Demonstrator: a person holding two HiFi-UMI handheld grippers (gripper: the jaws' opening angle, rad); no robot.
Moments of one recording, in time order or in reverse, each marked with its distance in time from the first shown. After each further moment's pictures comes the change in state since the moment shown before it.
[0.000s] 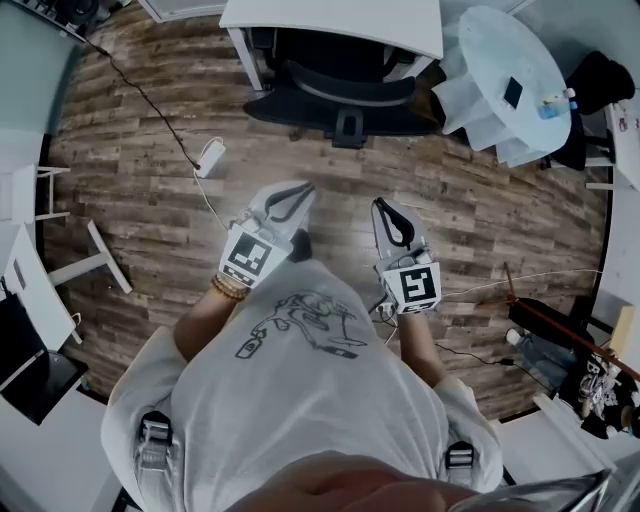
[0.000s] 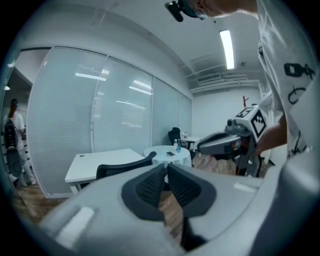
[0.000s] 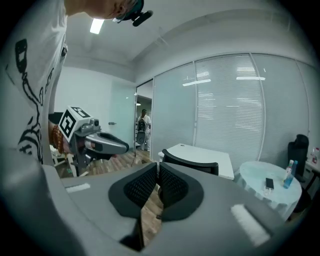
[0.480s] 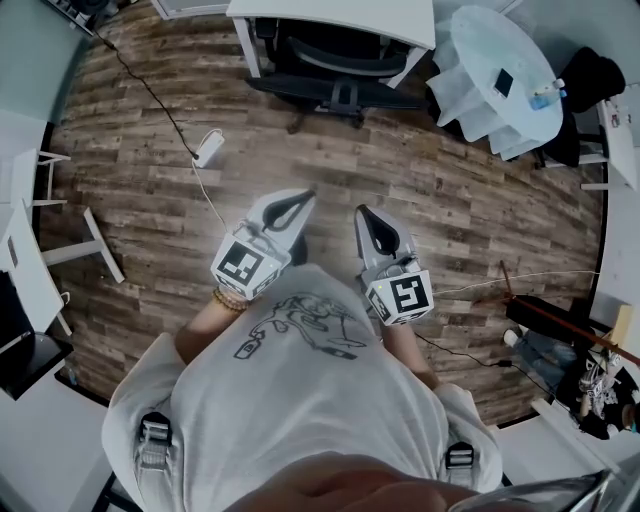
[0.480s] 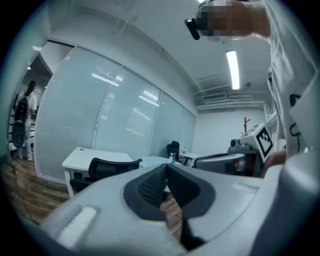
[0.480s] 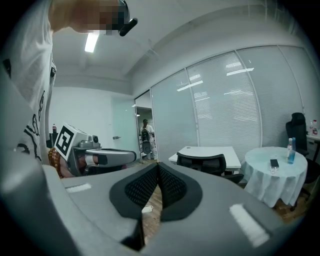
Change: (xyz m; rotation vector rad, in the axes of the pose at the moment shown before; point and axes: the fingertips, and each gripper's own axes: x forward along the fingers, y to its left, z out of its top) left arm -0.076 -0.116 0.017 -0.173 -0.159 0.023; right arm -0.102 0.091 0.000 0.145 -0.097 0.045
